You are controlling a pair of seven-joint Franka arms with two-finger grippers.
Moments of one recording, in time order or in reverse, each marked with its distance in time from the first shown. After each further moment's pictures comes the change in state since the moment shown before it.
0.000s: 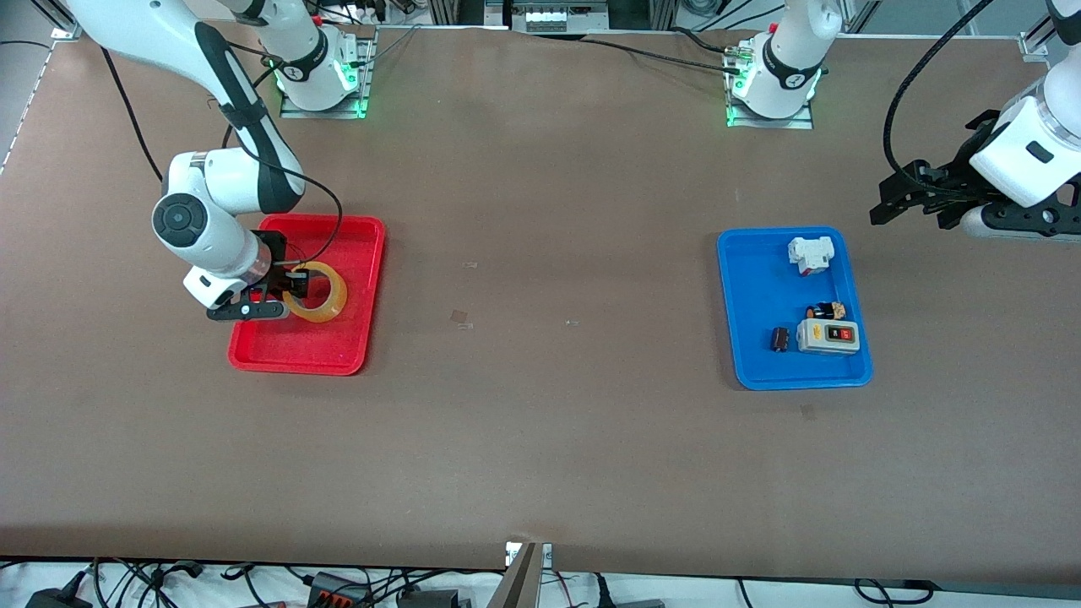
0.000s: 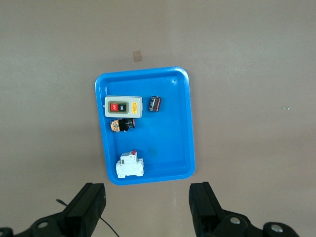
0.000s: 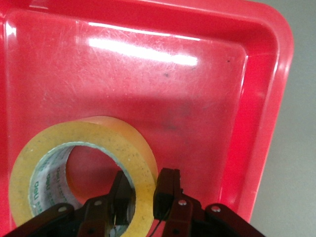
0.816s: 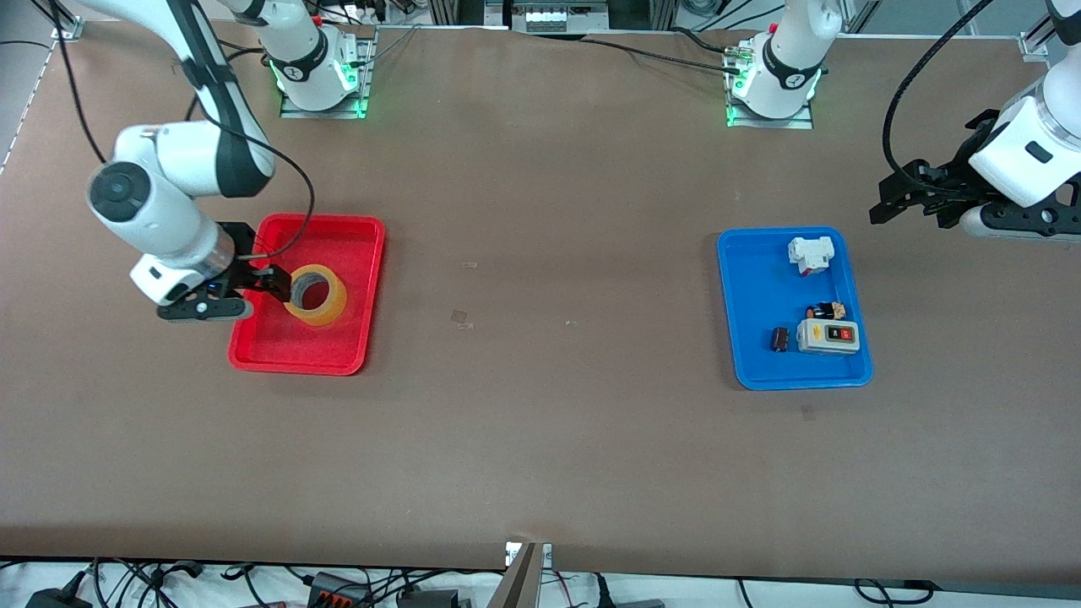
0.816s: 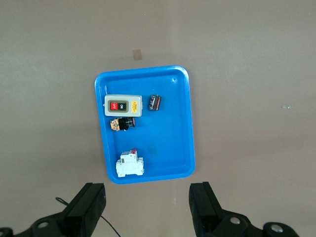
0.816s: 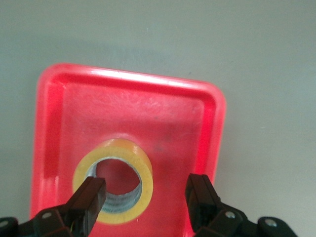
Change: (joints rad) left arm 0.000 0.000 0.000 0.000 0.000 -0.005 0.000; right arm -0.007 -0.180 0.001 0.151 0.000 -0.237 -0.010
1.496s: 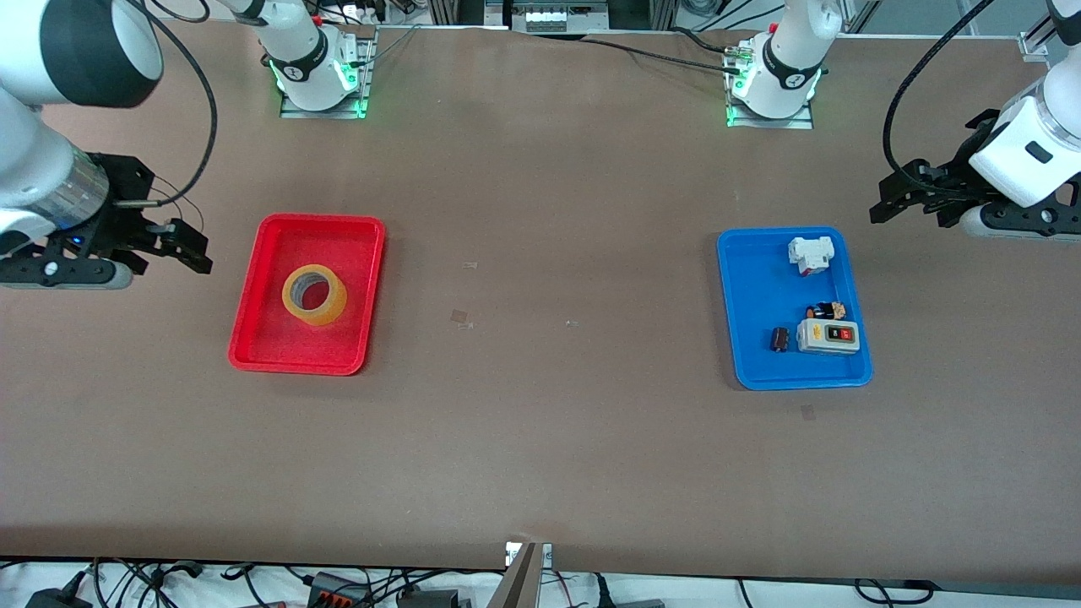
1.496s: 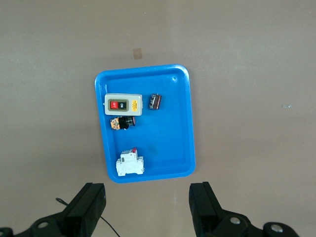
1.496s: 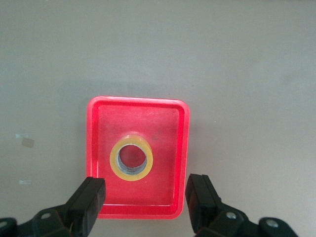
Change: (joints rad) left arm 0.000 0.000 0.000 0.000 0.000 -0.004 0.000; right arm 0.001 -0.052 0.018 0.475 0.004 -0.528 0.069
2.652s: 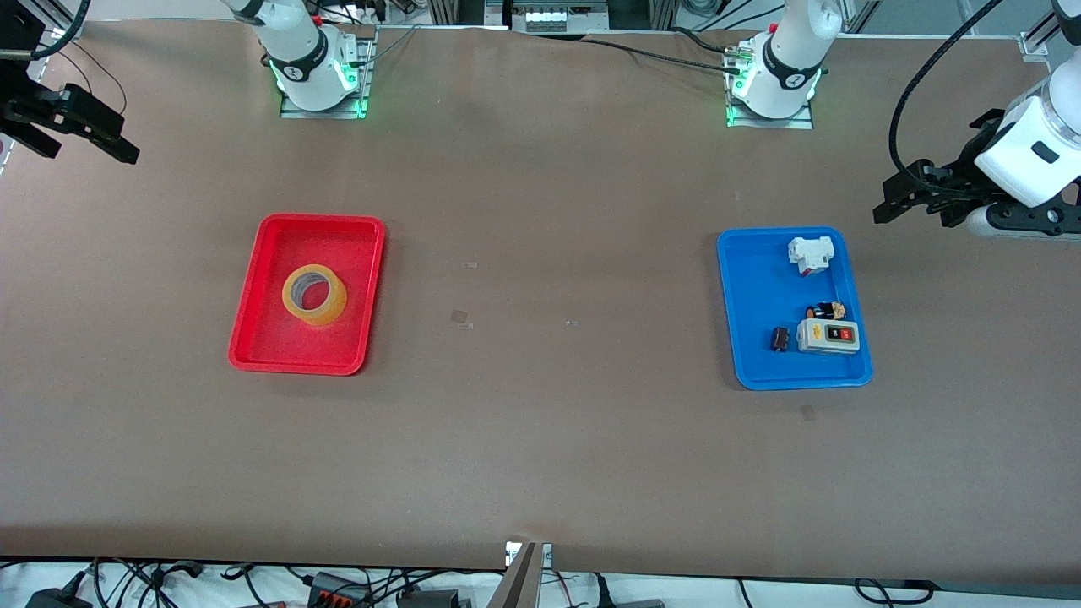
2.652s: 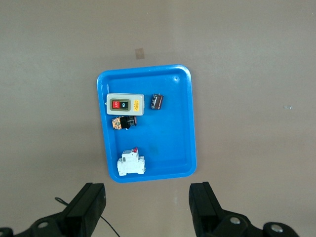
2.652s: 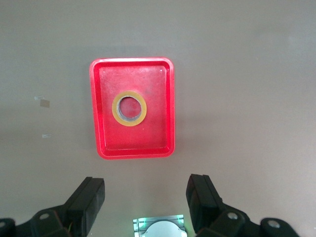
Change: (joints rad) left arm 0.003 -0.001 0.006 0.000 0.000 -0.001 0.000; right arm -0.125 -0.109 0.099 0.205 0.015 -0.419 0.022
